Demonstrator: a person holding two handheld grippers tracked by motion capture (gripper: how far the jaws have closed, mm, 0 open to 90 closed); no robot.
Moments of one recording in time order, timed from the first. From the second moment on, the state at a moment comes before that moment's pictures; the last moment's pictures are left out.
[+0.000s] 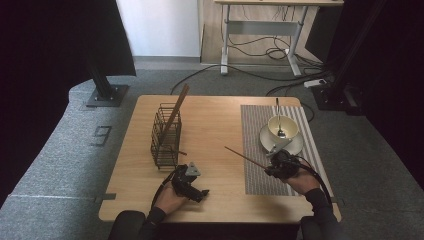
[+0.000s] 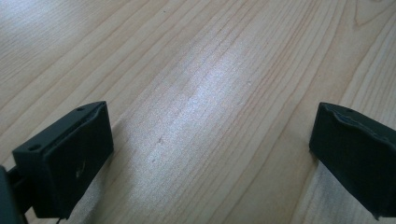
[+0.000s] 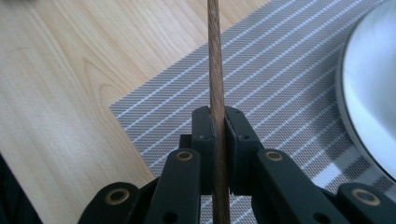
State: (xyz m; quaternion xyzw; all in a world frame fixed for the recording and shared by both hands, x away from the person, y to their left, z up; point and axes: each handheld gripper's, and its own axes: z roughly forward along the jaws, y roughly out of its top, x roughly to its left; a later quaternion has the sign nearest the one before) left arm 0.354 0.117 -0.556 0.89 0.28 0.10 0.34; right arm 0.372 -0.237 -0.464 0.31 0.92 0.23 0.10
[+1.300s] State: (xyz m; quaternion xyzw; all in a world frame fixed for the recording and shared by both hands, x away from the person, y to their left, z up) left arm 0.354 0.117 -0.556 0.89 0.27 0.10 0.34; right arm 0.421 -0.298 -0.470 0.42 0.87 0.19 0.14
